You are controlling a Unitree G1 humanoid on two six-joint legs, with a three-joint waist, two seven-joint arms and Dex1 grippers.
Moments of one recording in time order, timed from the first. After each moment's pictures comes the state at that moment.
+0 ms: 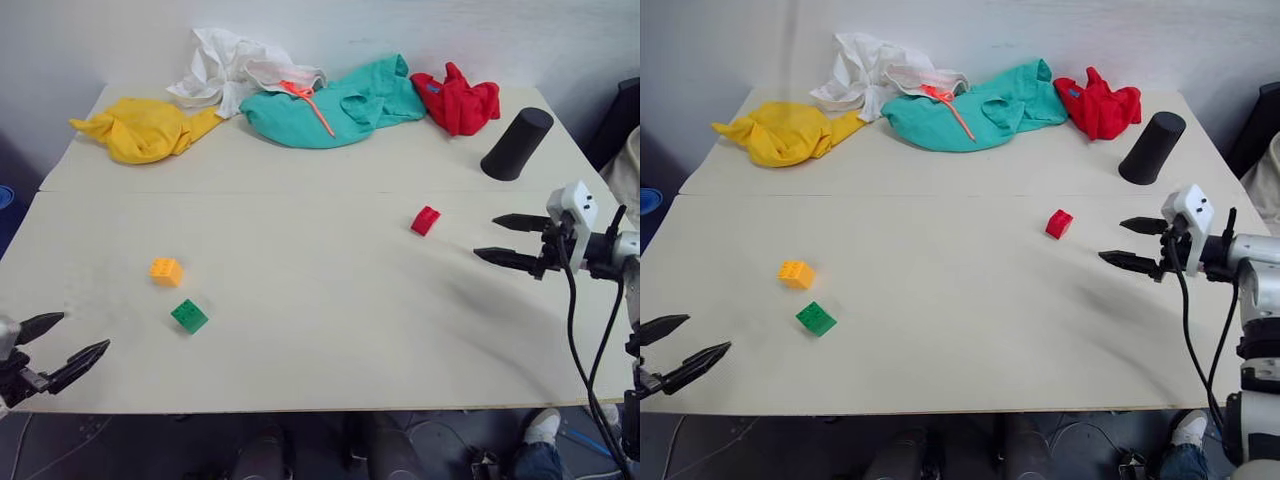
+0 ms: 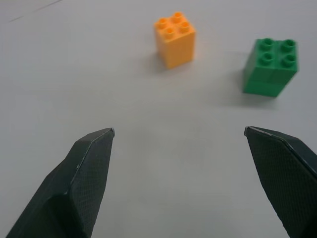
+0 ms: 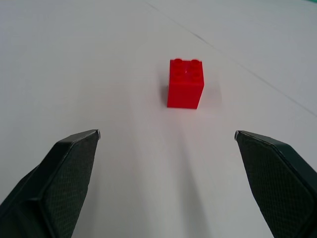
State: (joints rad) left arm 0.48 0.81 0.84 -0.35 -0.54 0.46 -0.91; right arm -0.69 -0.88 -0.12 0.61 0.30 0.19 1.28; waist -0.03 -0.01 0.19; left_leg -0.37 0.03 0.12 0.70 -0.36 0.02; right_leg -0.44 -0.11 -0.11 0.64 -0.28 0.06
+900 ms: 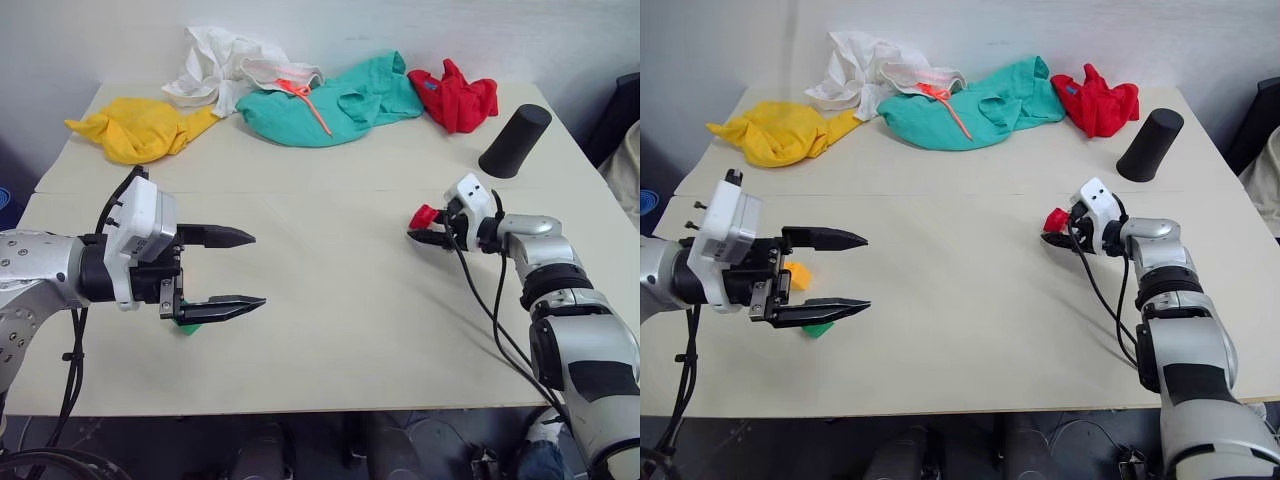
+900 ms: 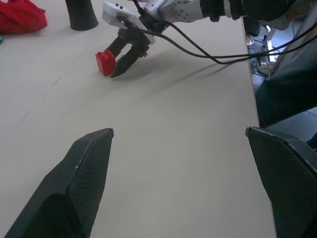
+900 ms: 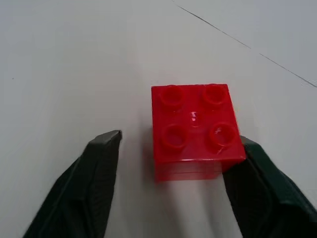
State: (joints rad) left arm -0.30 1.06 0.32 -0.54 -0.92 0.77 -0.96; right arm -1.05 -0.56 0.02 1.16 0.03 0.02 1.02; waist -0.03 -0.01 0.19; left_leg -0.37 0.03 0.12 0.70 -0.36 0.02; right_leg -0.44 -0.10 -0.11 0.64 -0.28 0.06
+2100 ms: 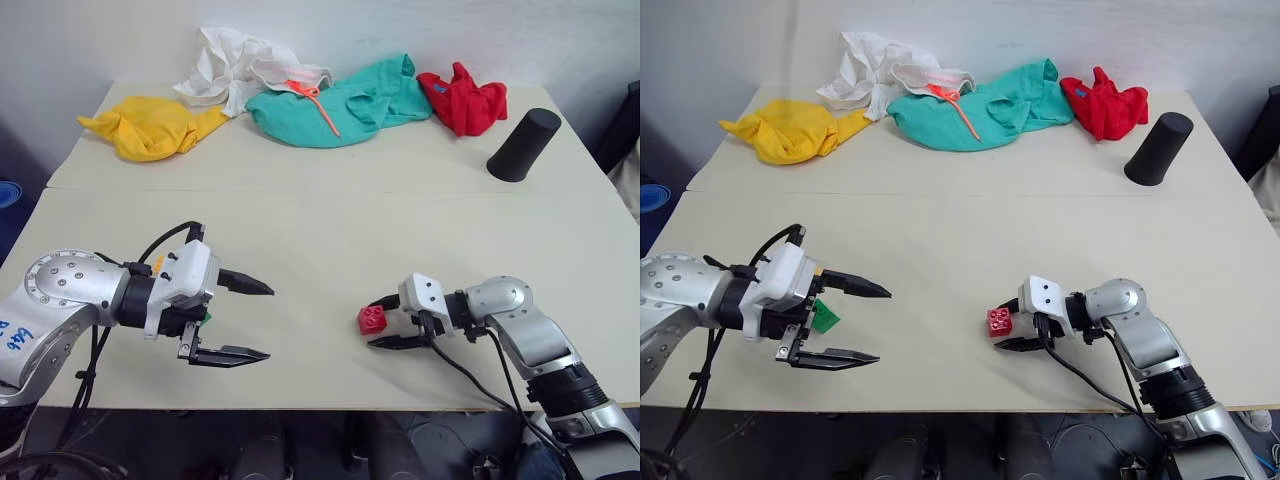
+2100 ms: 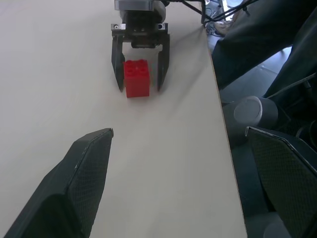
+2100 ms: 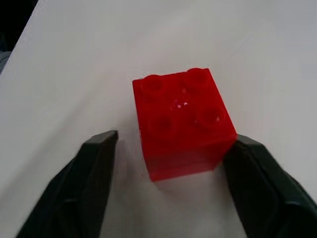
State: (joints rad) left arm -0.22 1.05 0.14 -0.53 -0.71 0.61 -1.12; right arm -0.40 -0.64 0.23 0.02 0.18 0.17 1.32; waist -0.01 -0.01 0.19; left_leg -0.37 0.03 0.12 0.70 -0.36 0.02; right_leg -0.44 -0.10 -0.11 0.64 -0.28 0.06
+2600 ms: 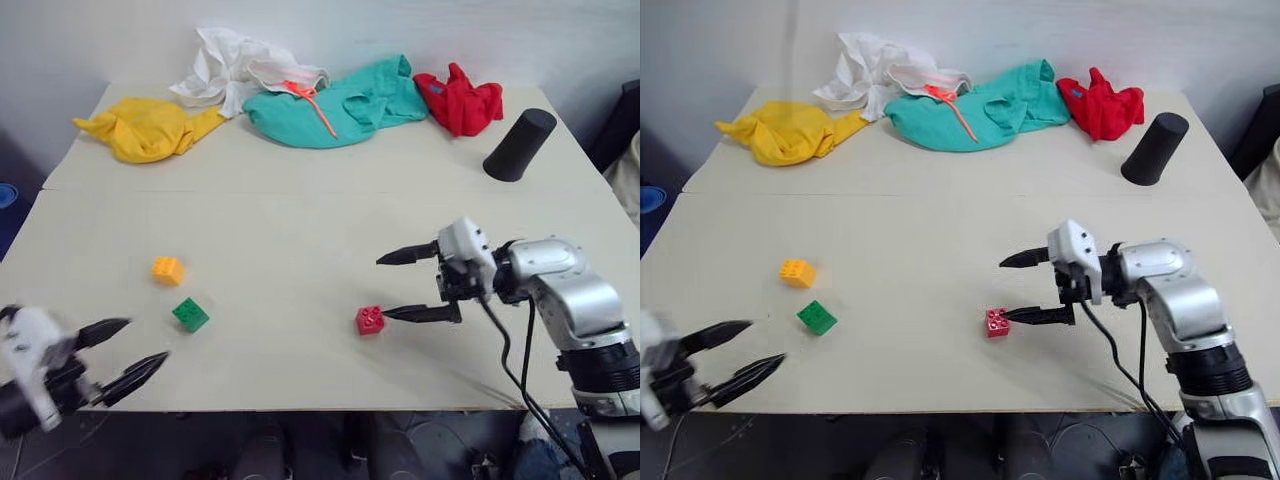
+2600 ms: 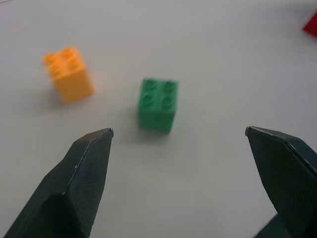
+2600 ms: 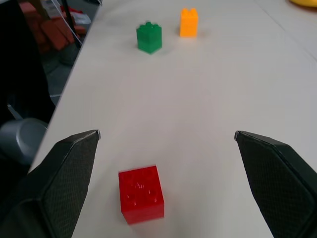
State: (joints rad) left arm 0.61 0.62 0.89 -0.58 -0.58 0.57 -0.90; right arm -0.55 -0.75 0.05 -0.12 0.51 0.43 1.40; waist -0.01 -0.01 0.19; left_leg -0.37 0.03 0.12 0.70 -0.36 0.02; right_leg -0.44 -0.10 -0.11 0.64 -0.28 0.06
